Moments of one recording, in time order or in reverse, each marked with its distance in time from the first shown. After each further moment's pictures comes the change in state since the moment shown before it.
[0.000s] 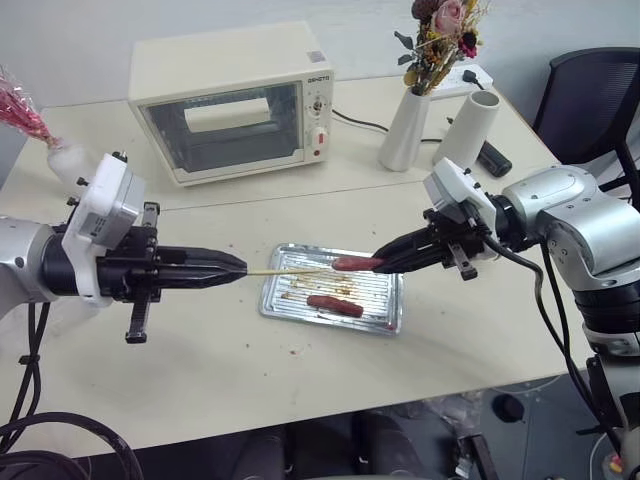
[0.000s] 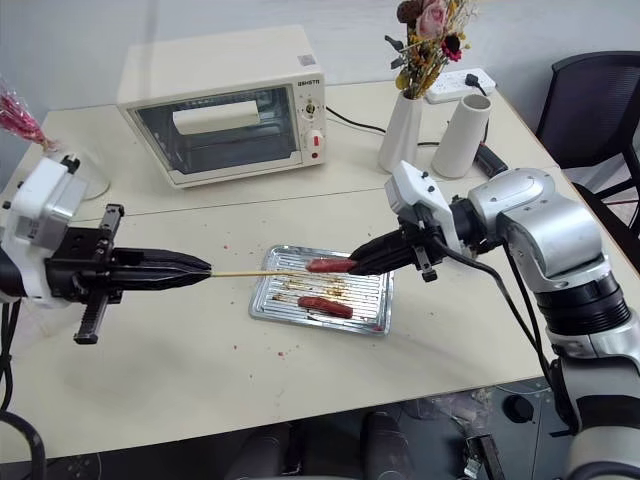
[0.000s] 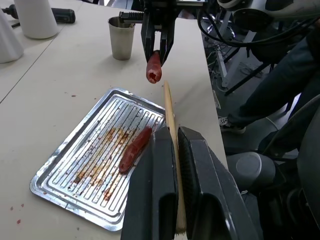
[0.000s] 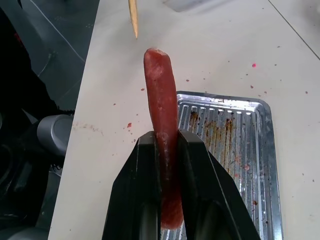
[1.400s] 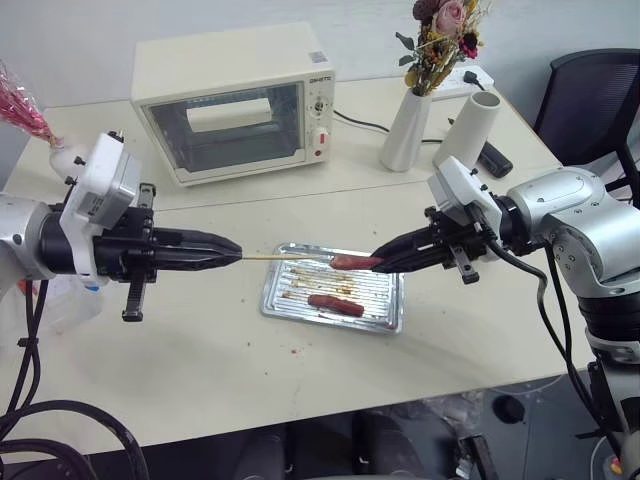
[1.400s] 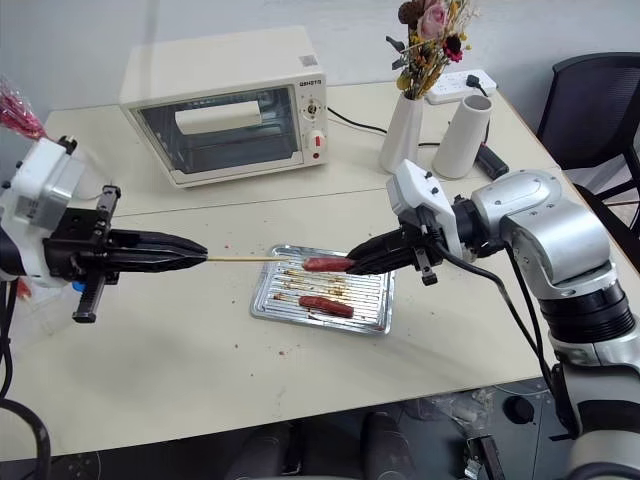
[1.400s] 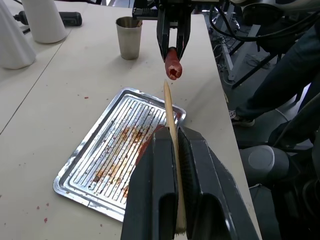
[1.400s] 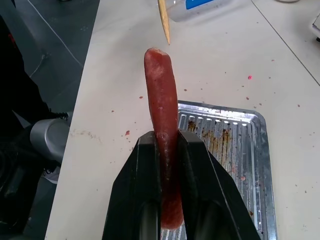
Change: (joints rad) left arm -0.113 0.000 -0.081 0.074 0.095 -0.043 -0.072; right arm 0.032 0.001 -0.038 -0.065 0.018 0.002 -0.038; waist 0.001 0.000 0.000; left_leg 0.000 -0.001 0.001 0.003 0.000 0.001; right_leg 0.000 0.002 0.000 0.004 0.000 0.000
